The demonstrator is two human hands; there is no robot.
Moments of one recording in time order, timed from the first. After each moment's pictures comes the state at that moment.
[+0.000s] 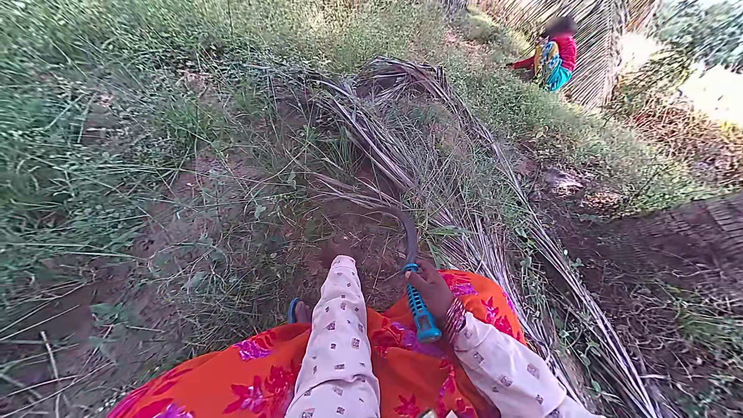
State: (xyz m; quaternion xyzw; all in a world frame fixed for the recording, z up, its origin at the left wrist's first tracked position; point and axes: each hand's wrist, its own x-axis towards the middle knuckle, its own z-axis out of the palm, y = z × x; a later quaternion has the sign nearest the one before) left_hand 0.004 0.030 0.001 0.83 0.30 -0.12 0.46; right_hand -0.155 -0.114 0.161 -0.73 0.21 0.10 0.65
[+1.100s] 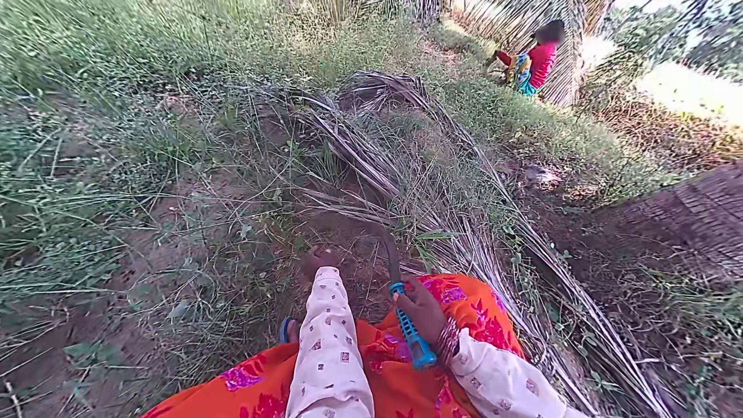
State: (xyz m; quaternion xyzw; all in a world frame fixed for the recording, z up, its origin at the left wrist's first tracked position) left_hand -0.028 0.072 0.061 0.85 0.20 -0.17 0.46; right_hand -0.176 -0.115 0.159 -0.79 0.16 0.13 0.58
